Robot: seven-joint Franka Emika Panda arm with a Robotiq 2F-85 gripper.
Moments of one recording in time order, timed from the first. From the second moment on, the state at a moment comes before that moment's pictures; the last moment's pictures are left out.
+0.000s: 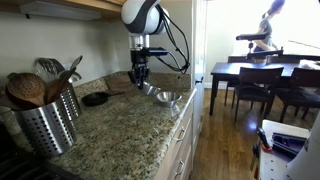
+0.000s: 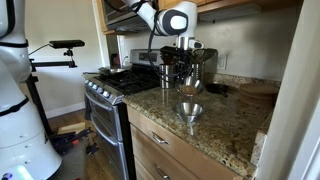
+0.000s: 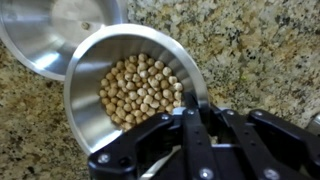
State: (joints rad) arm -0.02 0.29 0.04 -1.86 0.11 2.18 -0.08
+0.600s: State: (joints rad) arm -0.01 0.27 0.06 -1.88 0.16 2.23 -0.08
